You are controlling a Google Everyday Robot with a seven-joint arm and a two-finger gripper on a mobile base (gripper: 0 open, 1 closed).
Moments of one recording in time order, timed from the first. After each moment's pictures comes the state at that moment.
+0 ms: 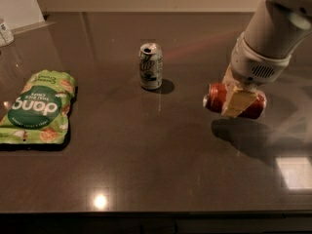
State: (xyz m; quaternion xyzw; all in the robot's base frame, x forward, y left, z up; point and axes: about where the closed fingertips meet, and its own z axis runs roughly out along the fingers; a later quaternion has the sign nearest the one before) arm 0.472 -0.170 0.900 -0.64 0.76 0.00 0.10
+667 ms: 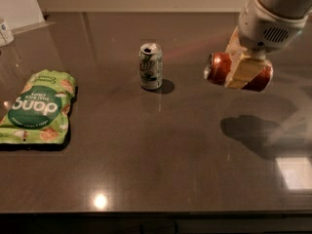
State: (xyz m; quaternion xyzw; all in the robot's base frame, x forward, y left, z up) arm 0.488 -0.166 0.965 -0.65 0.75 -0.02 0.14
